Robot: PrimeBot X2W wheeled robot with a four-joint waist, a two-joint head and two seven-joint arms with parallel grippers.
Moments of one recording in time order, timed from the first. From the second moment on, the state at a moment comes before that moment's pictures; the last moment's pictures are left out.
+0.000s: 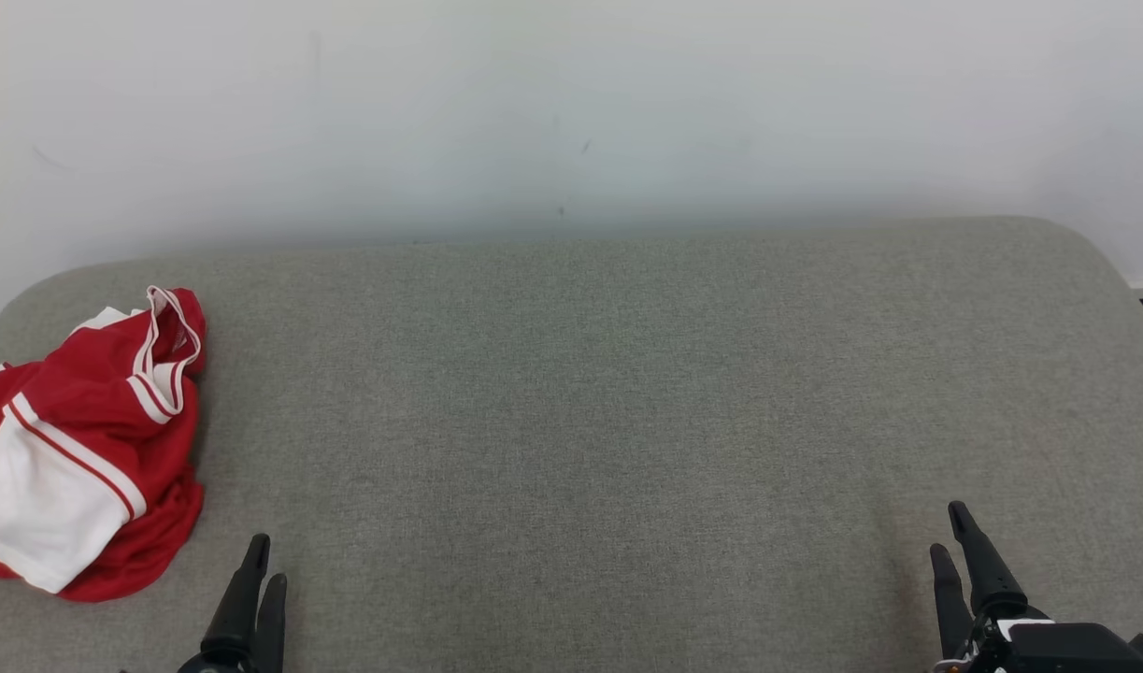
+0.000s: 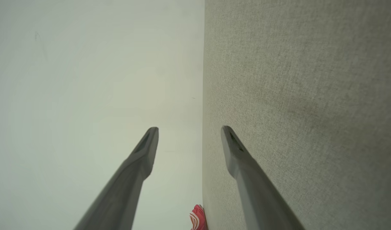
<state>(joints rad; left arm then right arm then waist) -0.05 0.04 0.10 0.30 -1.61 -0.13 0.10 -0.06 -0.05 -0.10 0.30 1.61 0.13 0.10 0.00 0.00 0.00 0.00</state>
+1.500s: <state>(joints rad) -0.02 0.04 -0.03 0.28 -0.95 -0.03 -0.08 -0.04 -0.05 -0.03 0.31 0.83 0.13 -0.08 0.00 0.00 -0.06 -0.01</state>
